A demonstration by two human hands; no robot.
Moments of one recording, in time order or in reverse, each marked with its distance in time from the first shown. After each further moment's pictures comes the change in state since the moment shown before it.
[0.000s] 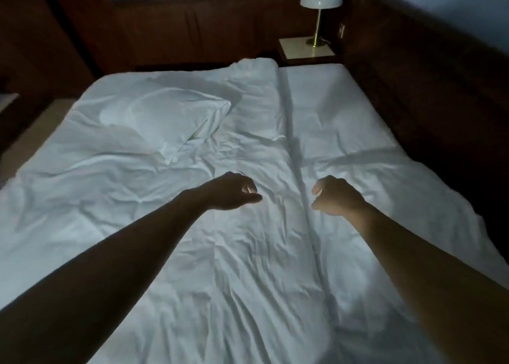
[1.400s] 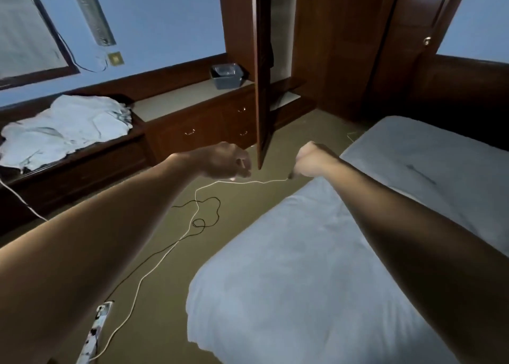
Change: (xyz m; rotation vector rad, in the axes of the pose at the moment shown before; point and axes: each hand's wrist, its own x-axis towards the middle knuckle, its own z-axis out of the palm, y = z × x) left_hand -0.827 -0.605 -0.223 -0.093 0.417 -0.644; right_hand -0.432 -0.931 0.375 -0.326 -0.148 -0.928
